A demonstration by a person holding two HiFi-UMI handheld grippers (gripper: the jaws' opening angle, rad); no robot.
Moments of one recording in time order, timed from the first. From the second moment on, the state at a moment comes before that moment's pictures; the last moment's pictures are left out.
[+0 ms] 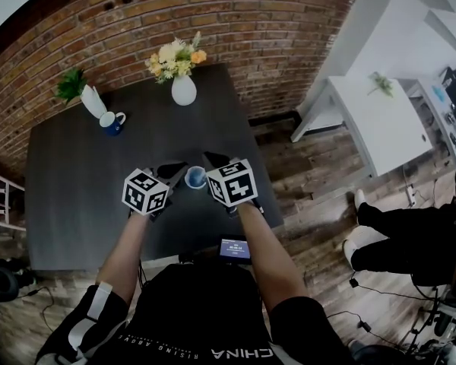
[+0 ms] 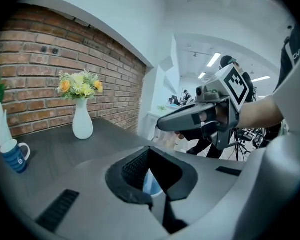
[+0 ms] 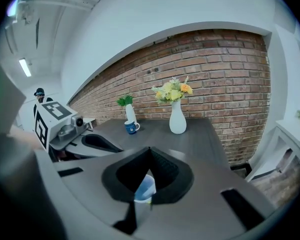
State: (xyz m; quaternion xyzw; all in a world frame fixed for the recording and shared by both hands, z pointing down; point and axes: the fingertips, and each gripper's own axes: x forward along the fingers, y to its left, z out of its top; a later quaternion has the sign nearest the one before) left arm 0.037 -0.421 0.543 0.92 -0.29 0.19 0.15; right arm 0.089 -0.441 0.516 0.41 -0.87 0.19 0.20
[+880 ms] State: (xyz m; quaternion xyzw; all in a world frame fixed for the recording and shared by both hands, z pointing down) left arm 0.036 -0.344 0.550 0.91 -0.34 0.20 0.14; right arm 0.114 -0.385 0.533 0.41 -0.87 0.18 0.21
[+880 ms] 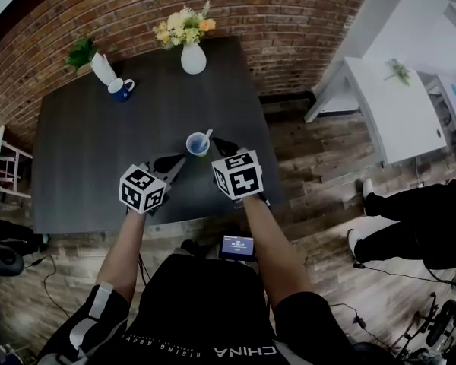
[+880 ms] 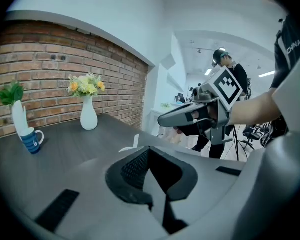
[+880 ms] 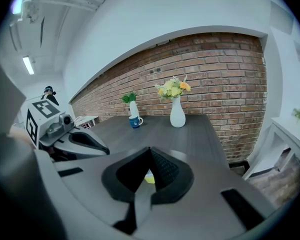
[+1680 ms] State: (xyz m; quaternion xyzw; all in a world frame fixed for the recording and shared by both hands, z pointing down) left arm -0.029 -0.206 0.539 0.93 -0.31 0.18 0.11; right arm 0.053 -0.230 0.527 0.49 -0.83 0.16 0.21
